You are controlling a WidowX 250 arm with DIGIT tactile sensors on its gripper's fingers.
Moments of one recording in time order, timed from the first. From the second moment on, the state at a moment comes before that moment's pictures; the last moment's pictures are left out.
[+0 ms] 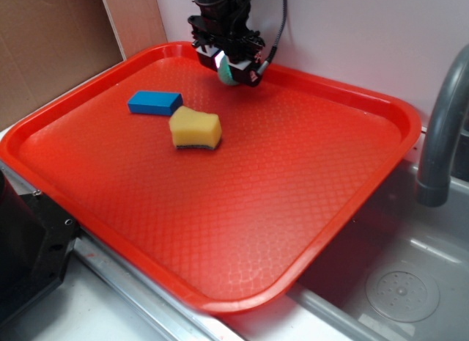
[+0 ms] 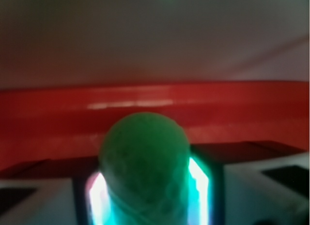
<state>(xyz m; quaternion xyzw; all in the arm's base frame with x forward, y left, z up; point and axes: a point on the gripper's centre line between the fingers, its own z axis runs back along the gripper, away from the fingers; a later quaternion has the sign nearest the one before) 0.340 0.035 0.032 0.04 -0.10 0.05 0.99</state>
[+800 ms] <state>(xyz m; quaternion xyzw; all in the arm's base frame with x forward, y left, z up) 0.232 -0.020 0.149 -0.01 0.01 0.05 1.00</state>
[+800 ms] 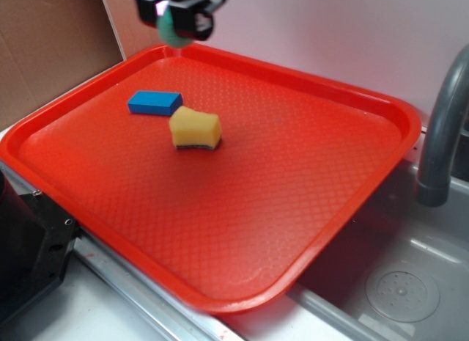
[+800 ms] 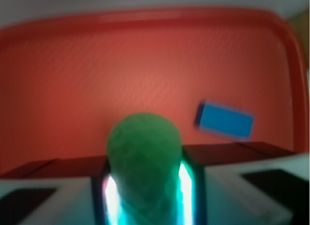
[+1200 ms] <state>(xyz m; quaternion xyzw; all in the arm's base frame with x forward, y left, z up) 0.186 -0.021 0.166 -0.03 0.00 0.03 1.00</state>
